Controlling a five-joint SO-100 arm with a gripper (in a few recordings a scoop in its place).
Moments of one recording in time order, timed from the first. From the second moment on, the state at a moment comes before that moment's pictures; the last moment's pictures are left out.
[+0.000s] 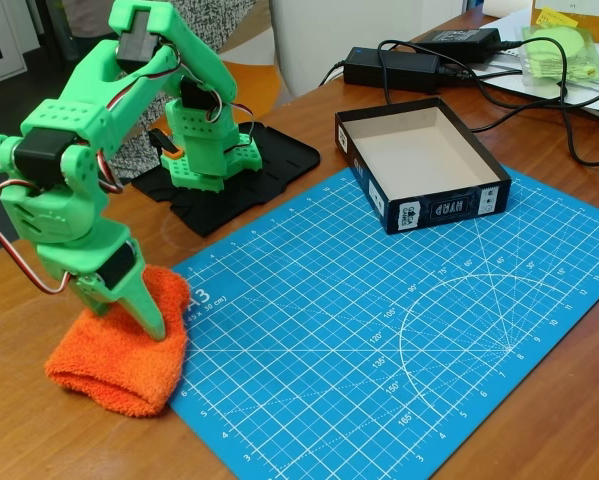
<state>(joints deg) 60.6 52.5 56.6 87.5 -73.4</state>
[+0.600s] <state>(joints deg) 59.2 40.9 38.5 93.3 -67.1</state>
